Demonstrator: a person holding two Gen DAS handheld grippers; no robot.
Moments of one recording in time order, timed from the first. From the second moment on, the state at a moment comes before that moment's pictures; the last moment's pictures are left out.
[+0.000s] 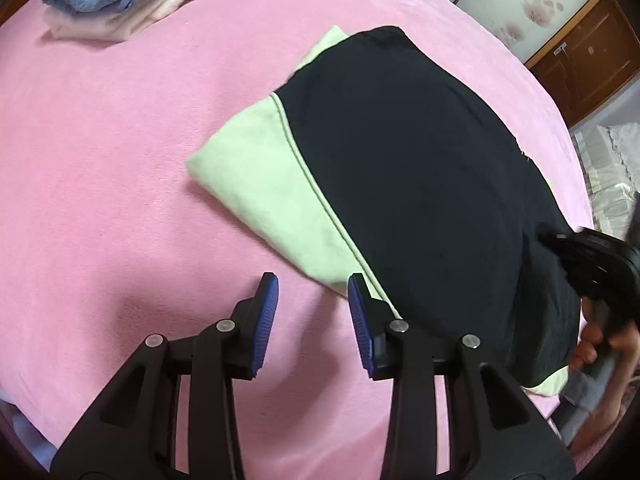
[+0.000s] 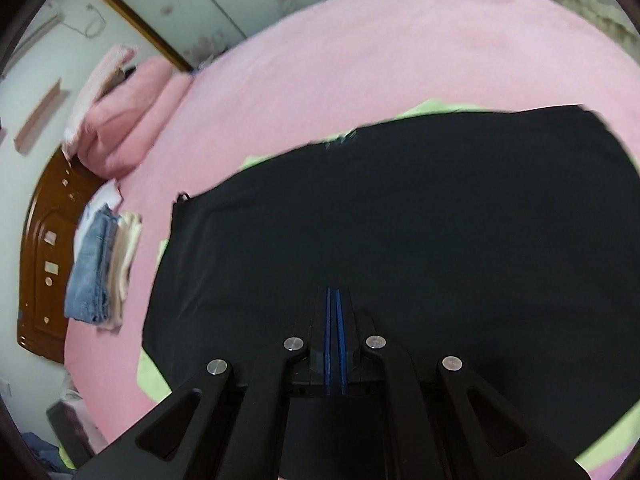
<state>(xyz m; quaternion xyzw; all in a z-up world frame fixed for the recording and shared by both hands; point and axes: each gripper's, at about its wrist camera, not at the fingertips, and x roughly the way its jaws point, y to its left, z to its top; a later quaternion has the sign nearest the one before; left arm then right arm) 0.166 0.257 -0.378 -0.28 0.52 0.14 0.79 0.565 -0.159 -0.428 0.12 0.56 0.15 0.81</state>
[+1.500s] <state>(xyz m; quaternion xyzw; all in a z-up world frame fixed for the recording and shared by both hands) 0.205 0.281 -0.408 -0.40 0.46 0.22 0.76 0.609 -0.034 -0.505 -0.11 0.58 0.13 0.80</state>
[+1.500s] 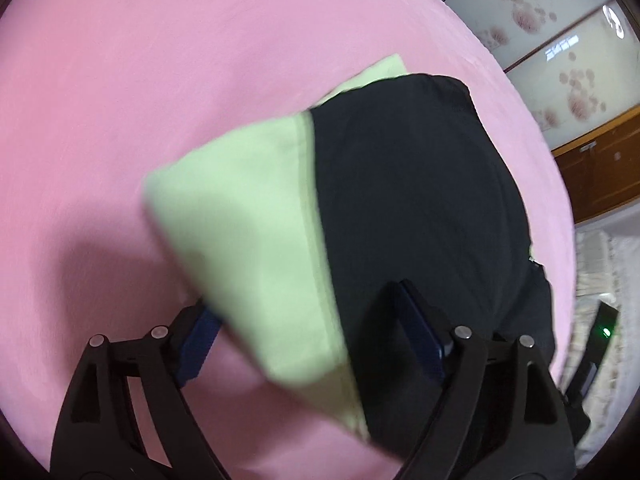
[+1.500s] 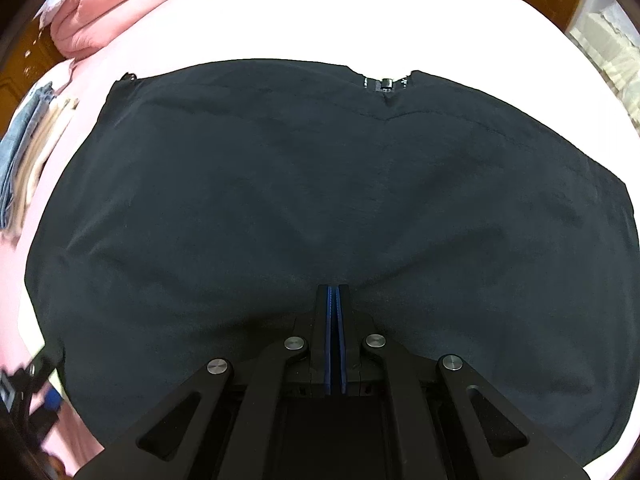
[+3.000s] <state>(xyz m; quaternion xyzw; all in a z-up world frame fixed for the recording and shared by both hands) 0.187 0.297 -0.356 -0.40 0.42 0.21 0.79 0.661 -0.075 -0.488 -0.01 0.64 0.04 0.77</state>
